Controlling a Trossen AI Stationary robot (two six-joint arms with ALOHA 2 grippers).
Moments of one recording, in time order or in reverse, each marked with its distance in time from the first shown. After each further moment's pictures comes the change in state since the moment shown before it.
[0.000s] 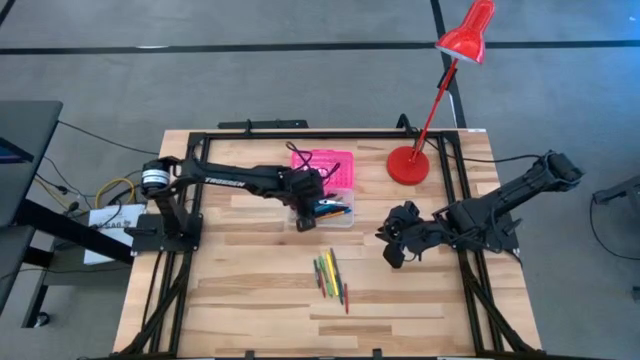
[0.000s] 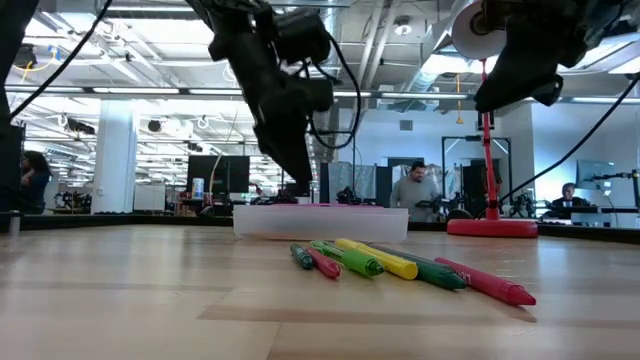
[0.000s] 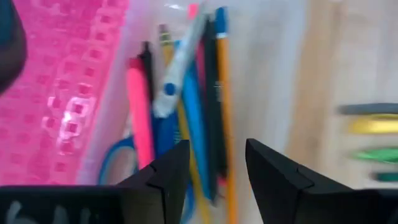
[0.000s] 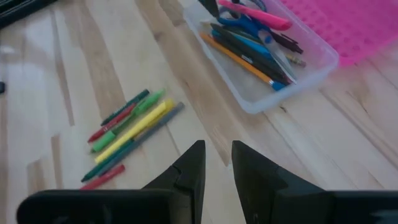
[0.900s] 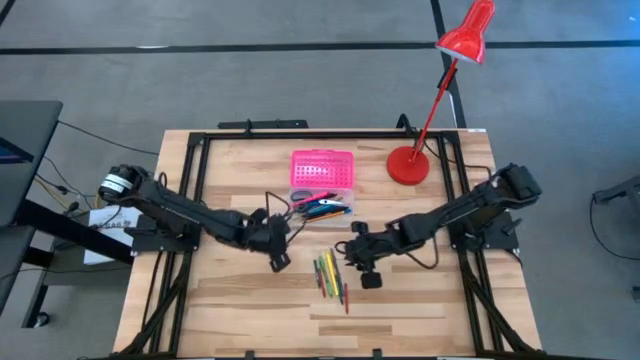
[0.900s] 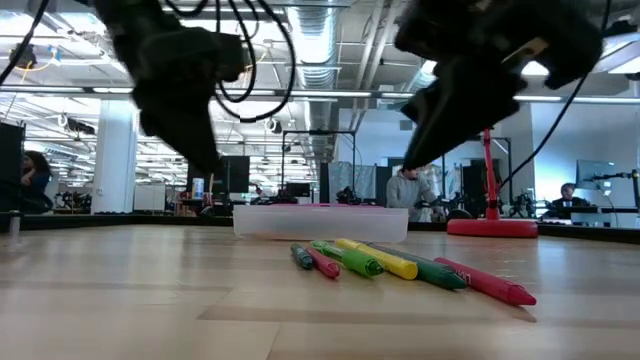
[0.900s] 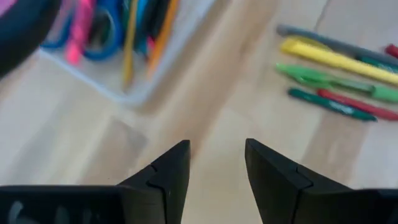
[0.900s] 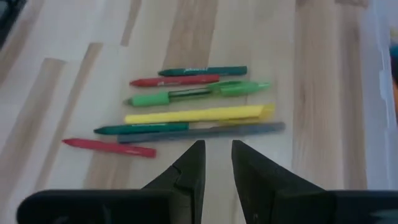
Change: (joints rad) left arm -0.434 -0.289 -0.339 0.013 -0.322 -0.693; right arm -0.115 0.480 0.162 0.309 -0.409 -0.660
